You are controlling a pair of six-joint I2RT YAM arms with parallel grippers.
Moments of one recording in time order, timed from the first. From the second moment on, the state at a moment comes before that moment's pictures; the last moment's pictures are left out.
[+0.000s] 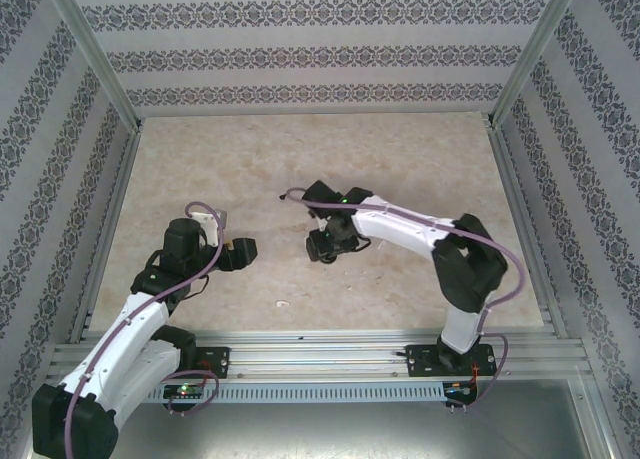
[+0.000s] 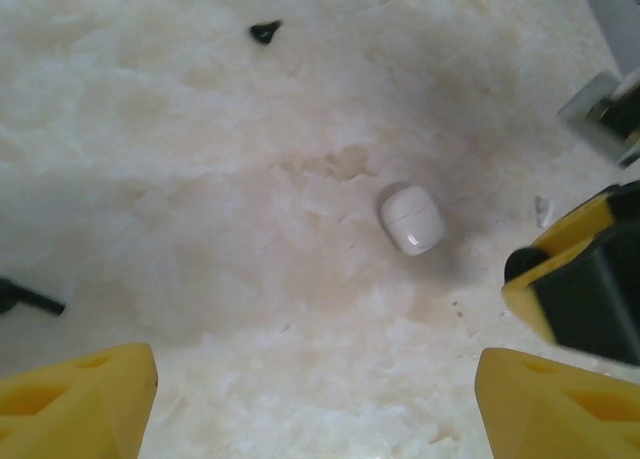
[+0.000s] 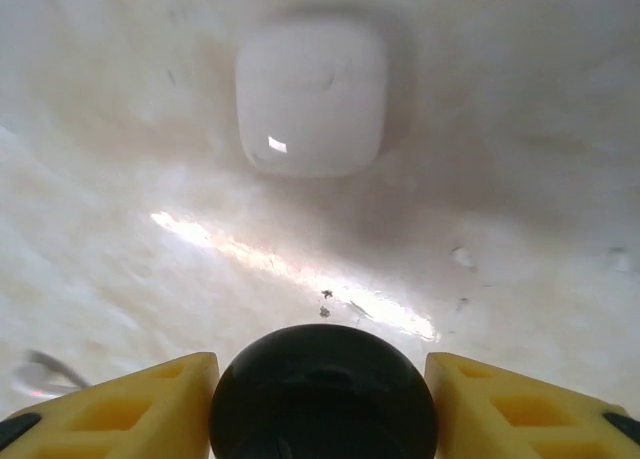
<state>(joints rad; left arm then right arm) -0.24 0.76 0.47 -0.34 0.33 -0.39 0.78 1.77 1.32 -0.86 -0.10 0.49</state>
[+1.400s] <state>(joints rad) -0.73 1.19 0.67 0.64 0.05 -0.22 0.70 1.31 1.27 -0.38 -0.23 1.13</state>
